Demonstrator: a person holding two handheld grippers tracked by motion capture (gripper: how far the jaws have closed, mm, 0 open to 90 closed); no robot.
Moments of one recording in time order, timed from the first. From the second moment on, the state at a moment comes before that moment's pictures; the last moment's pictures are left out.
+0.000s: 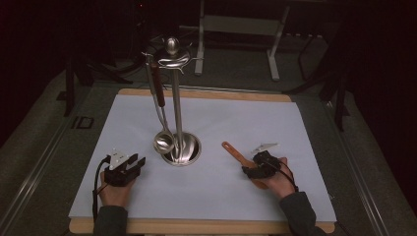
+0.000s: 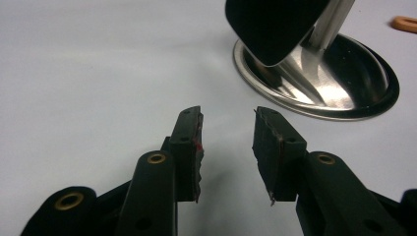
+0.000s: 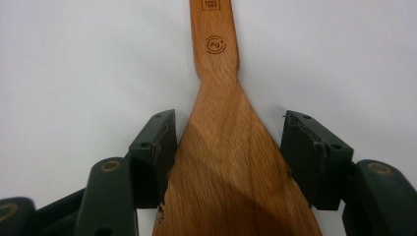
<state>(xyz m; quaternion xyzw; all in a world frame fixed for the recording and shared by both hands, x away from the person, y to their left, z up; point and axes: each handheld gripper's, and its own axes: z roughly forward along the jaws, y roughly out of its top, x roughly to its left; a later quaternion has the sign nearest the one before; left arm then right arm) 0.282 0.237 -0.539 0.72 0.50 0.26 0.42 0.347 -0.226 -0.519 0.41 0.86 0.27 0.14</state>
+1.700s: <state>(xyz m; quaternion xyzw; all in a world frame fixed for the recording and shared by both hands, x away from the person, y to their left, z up) 0.282 0.237 -0.539 0.72 0.50 0.26 0.42 0.361 -0.194 -0.490 0.34 0.93 0.14 0.08</state>
